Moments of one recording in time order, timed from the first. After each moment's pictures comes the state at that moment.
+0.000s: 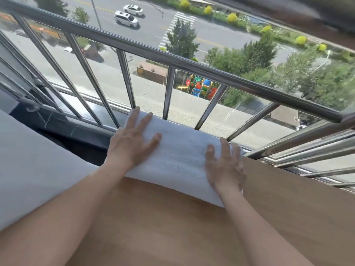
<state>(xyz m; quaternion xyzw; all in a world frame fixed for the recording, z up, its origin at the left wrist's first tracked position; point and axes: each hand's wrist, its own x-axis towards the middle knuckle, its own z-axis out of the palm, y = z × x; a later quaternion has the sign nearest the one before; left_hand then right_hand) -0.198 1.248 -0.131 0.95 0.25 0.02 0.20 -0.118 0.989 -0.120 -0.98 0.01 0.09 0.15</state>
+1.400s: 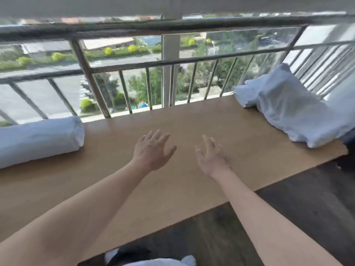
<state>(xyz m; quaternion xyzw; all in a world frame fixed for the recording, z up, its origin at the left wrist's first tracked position) -0.313 0.652 0.005 0.99 -0.14 -0.05 0.08 -0.356 0.436 0.003 -0.96 0.12 0.11 0.21</state>
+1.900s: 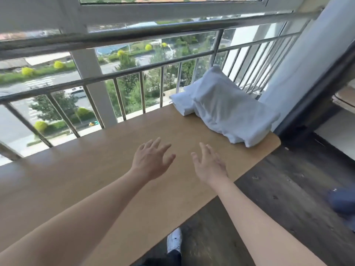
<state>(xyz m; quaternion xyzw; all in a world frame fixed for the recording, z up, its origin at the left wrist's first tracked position) -0.249 0.396 -0.003 0.96 -0.28 -0.05 0.08 -0.342 0.206 0.008 -0.95 0.23 0.06 0.23</state>
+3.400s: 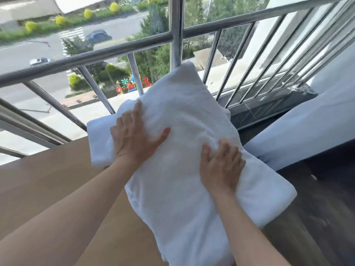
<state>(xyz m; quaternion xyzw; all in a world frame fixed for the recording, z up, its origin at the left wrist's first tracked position) 0.072 -0.017 -0.075 0.98 0.00 0.09 0.18 -0.028 -0.221 -0.119 -0.95 0.28 -0.12 0.10</state>
